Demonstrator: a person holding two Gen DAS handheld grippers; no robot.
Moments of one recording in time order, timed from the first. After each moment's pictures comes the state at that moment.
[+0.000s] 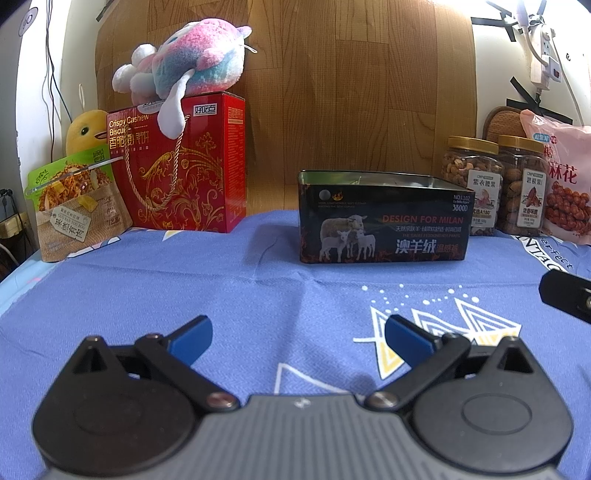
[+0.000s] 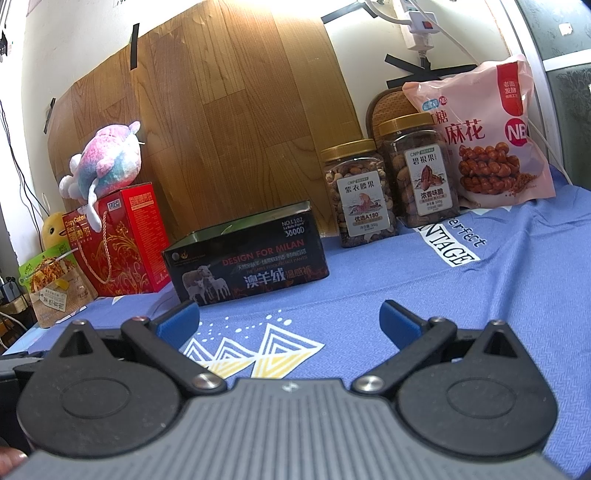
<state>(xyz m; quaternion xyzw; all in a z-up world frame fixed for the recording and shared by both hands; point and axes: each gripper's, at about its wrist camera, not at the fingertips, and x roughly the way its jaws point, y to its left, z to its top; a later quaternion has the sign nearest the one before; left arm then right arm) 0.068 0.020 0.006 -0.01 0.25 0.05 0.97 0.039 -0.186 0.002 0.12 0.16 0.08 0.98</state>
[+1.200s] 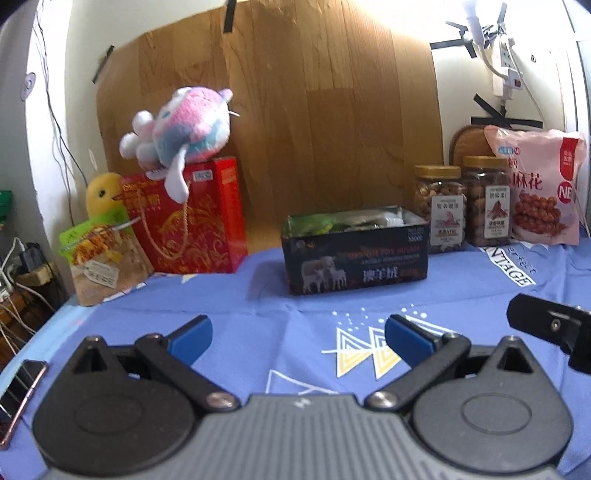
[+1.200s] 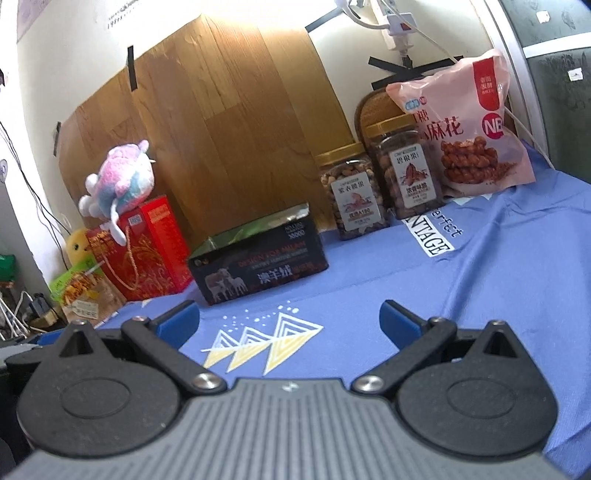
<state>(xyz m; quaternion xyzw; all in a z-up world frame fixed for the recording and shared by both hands) 0.006 -0.025 0.071 0.05 0.23 0.06 0.97 -0.012 -0.208 0.037 0.17 0.18 0.09 0.96</state>
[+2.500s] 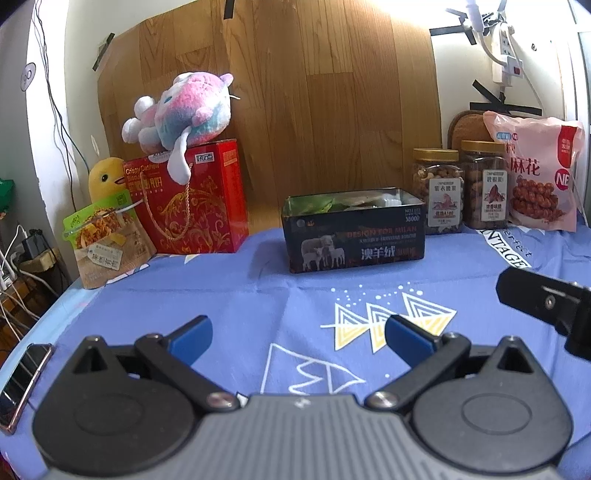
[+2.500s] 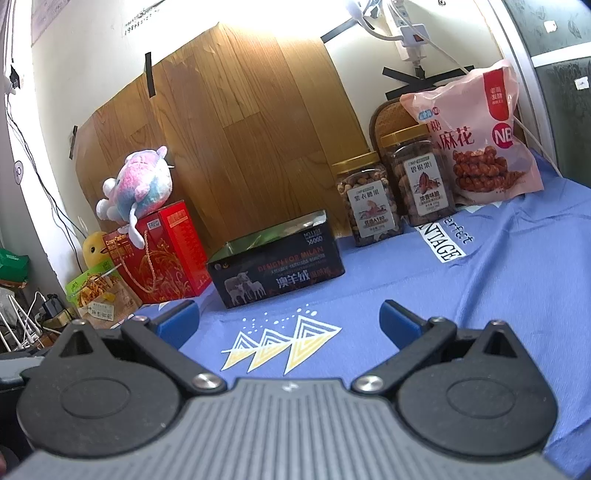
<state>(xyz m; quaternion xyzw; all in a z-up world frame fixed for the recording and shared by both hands) -0.005 -0.028 0.069 0.04 0.26 0.06 0.96 -0.021 -0.203 0.044 0.17 0.17 0.11 0.96</state>
